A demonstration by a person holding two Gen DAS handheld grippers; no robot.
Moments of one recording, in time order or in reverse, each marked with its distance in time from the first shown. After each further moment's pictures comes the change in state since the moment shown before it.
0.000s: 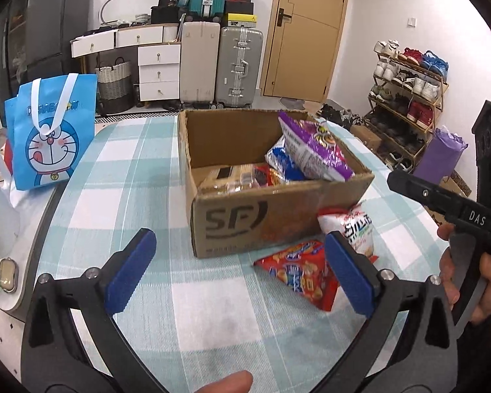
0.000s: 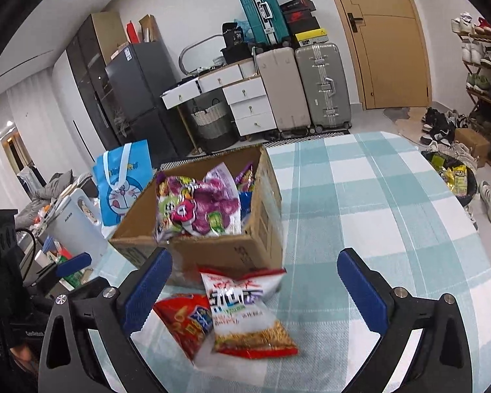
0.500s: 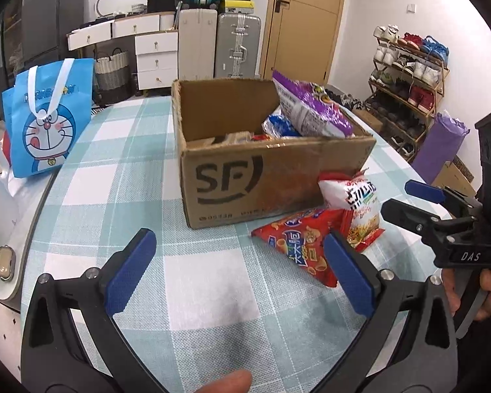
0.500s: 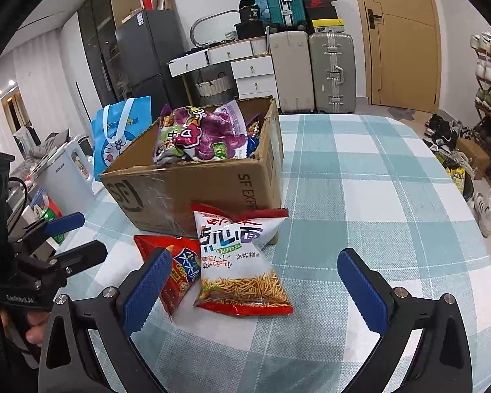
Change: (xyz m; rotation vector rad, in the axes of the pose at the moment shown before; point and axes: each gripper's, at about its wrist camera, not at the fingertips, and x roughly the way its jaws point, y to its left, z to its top) left arm 0.014 -0.013 -0.026 0.027 0.065 0.007; right arm 0.013 0.010 -0.041 -0.097 0.089 -0.031
